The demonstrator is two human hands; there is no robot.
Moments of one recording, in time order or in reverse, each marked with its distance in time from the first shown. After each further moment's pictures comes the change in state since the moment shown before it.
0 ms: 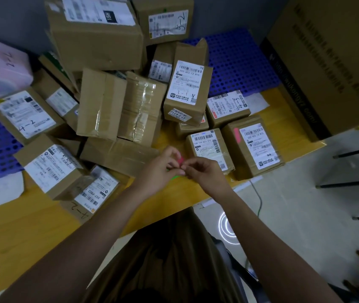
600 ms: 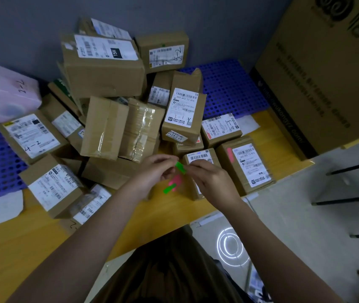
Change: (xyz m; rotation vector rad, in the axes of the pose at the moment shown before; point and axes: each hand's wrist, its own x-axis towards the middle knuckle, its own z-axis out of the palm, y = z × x) left_hand 0.014 0.037 -0.026 -0.659 0.111 -0.253; right_hand -0.002 -0.034 -0.030 -0.875 0.125 -0.796
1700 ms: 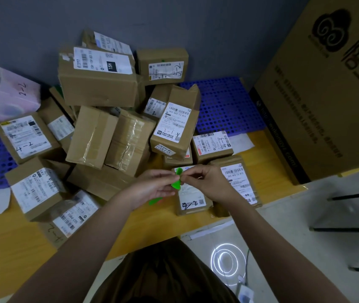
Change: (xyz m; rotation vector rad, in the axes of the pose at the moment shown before) left_hand 0.005 0.012 0.040 -0.067 -0.118 -0.145; right_hand 0.033 0.046 -0.038 0.768 -0.282 0.493
